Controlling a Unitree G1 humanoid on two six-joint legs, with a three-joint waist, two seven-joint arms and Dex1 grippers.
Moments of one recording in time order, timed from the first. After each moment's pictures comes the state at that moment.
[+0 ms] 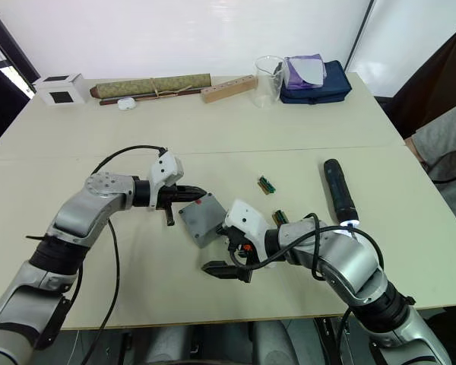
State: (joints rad) left arm -0.61 0.59 -0.24 0.08 -0.24 0.48 -1.02; right arm -0.39 -0.64 0.32 -0.60 0.55 1.04 0.70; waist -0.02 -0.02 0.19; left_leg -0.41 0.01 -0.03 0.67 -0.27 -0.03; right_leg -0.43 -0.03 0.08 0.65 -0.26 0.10
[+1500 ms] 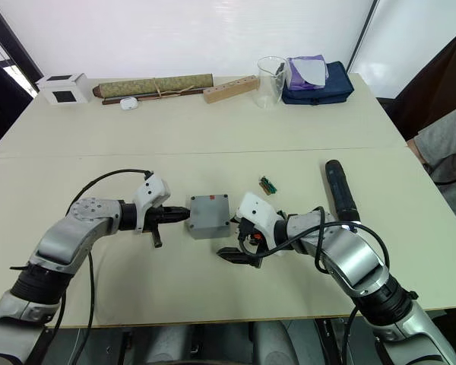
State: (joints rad) left arm -0.40 0.63 -0.17 -0.08 -0.28 0.58 -0.95; right arm -0.39 -0.65 0.32 -0.48 0.42 0.91 0.78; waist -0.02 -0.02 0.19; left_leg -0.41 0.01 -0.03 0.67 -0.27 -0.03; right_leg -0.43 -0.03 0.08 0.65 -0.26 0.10
